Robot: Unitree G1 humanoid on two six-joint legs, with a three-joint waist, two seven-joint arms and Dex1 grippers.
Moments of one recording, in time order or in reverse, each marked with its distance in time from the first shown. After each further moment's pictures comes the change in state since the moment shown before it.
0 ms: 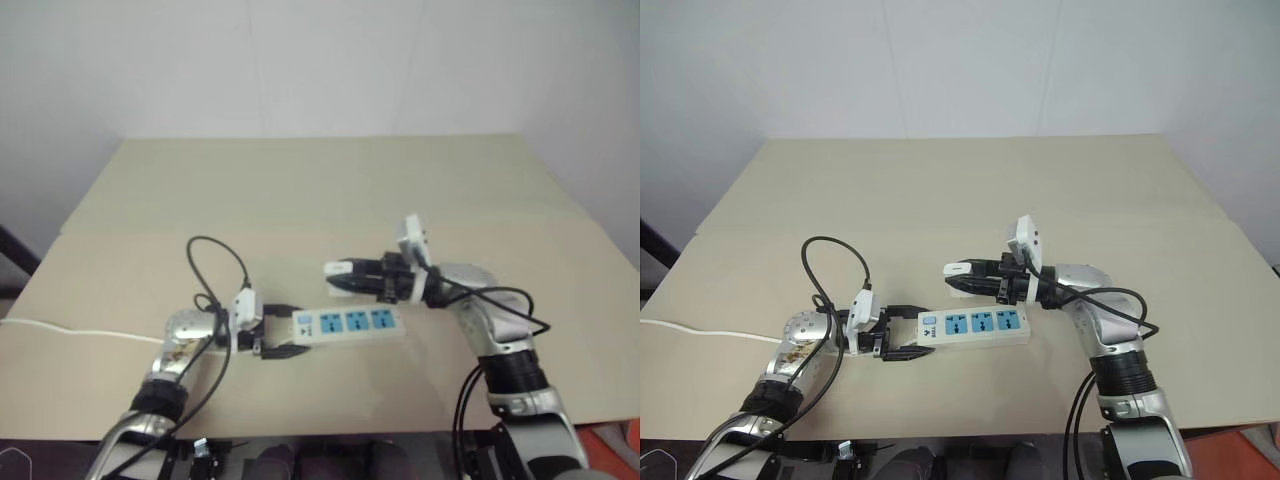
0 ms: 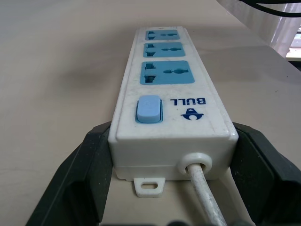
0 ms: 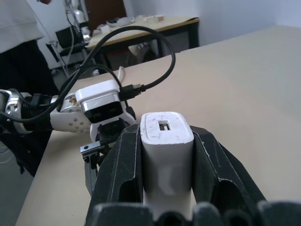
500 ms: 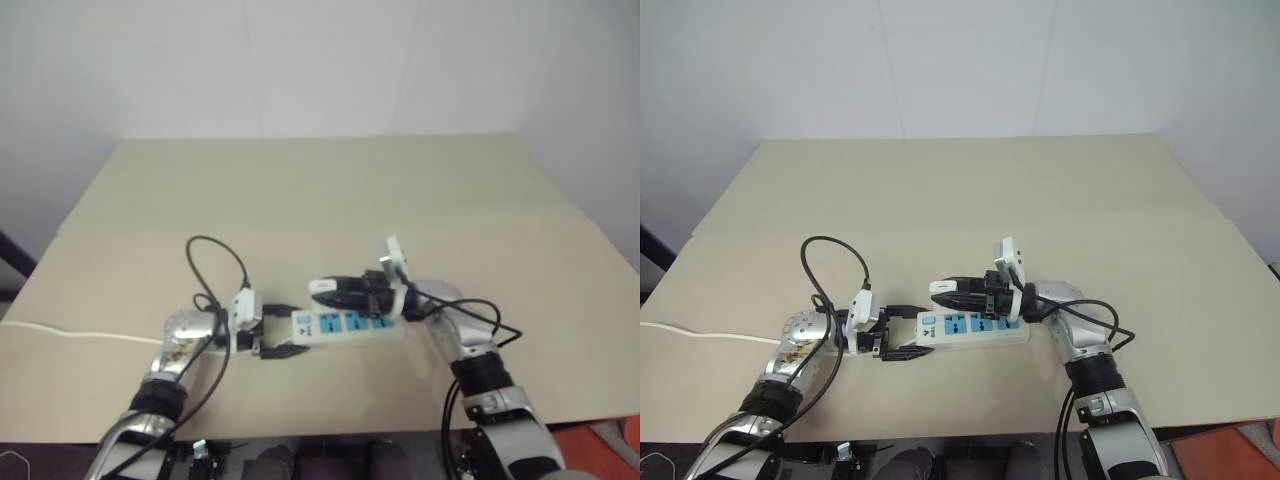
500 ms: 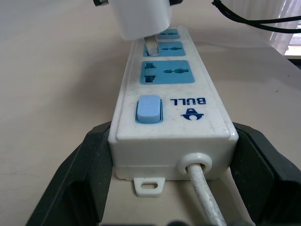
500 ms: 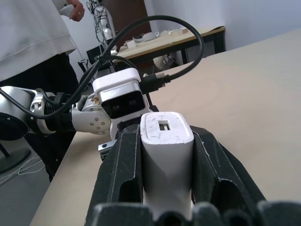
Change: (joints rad) left arm -0.005 -0.001 0.000 0.011 0.001 -0.008 0.004; right arm 0.001 0.099 0.034 0.218 0.002 -0.166 0.090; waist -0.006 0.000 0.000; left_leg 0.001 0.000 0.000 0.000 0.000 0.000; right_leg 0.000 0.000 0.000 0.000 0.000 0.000
